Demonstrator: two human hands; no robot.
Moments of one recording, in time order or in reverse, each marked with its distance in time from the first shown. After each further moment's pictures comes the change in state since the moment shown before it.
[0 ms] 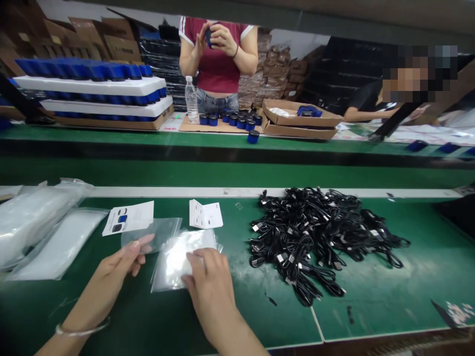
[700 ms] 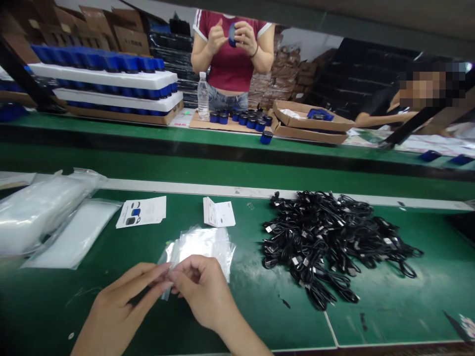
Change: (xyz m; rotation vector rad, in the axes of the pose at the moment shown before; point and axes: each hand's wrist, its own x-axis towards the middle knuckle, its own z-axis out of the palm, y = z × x) left_hand -0.047 0.003 -0.002 0.193 0.074 0.570; right_hand 0.027 -0.036 0.012 1.005 -0.298 0.579
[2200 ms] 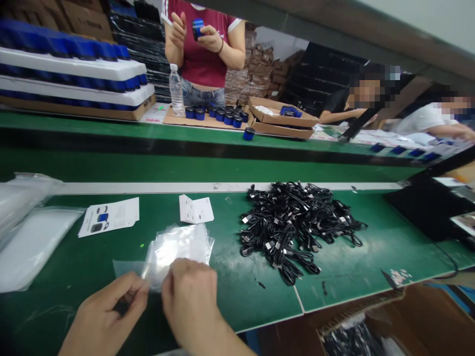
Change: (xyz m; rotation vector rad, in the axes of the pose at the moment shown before) left_hand 0.001 -0.002 0.019 0.102 -0.131 -0.005; right_hand -0.023 0.005 -0.002 -1.168 0.378 -0.333
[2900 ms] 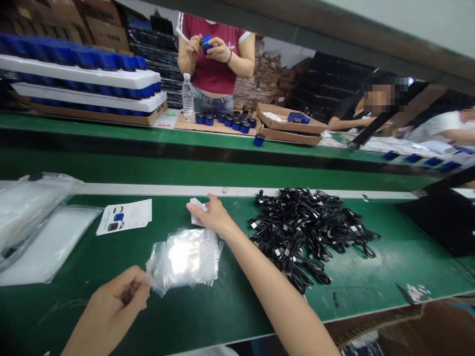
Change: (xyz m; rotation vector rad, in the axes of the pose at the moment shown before) left_hand -0.002 -0.009 -0.011 -0.053 -0.069 -0.300; right_hand 0.122 0.042 -0.019 0.518 -0.153 0.342
